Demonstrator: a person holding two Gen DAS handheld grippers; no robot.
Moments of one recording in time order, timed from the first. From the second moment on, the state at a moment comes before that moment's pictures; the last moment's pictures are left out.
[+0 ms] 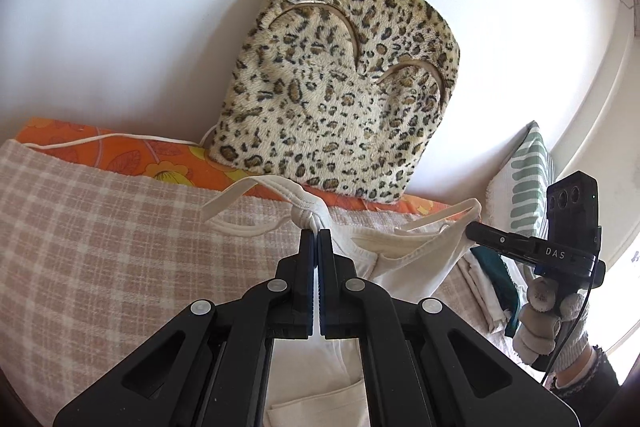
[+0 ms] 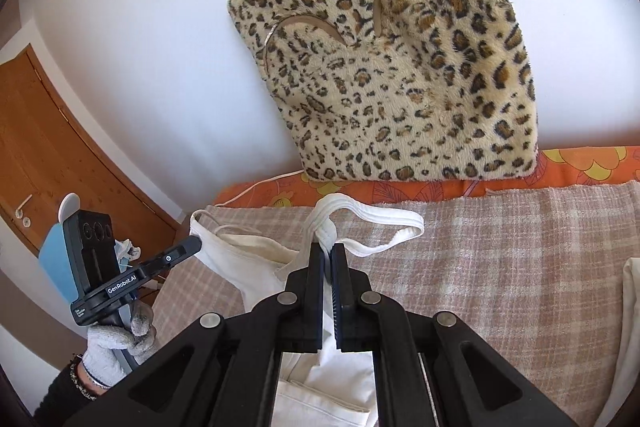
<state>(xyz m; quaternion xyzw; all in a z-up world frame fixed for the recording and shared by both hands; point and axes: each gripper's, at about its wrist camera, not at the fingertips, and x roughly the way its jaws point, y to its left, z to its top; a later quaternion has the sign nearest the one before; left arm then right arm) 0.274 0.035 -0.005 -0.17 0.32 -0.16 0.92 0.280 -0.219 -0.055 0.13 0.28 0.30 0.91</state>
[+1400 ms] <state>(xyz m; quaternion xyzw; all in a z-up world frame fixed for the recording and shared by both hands) 0.089 0.009 -0.038 -0.01 0.37 -0.15 0.92 0.094 -0.241 -0.139 0.04 0.30 0.27 0.91</state>
